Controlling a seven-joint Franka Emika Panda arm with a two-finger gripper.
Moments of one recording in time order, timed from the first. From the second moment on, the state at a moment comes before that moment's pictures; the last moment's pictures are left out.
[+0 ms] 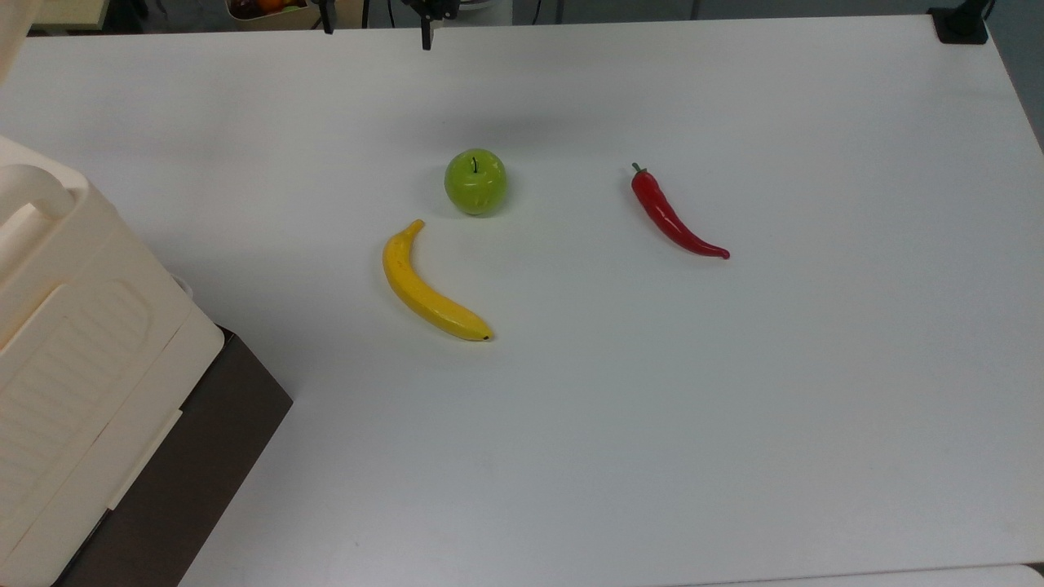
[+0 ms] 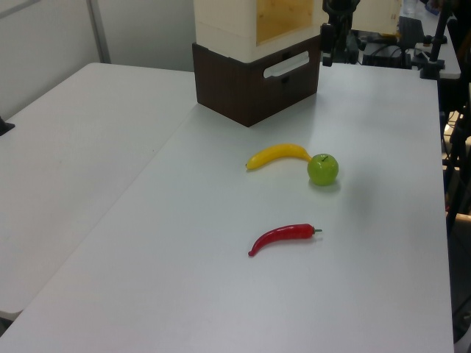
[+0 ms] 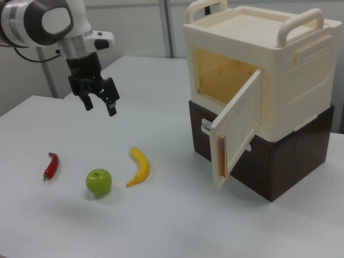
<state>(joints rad) 0.01 0.01 0.02 -1.64 -0.07 1.68 0.11</state>
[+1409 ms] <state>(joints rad) 0.01 0.02 0.02 -1.64 -0.07 1.68 0.02</state>
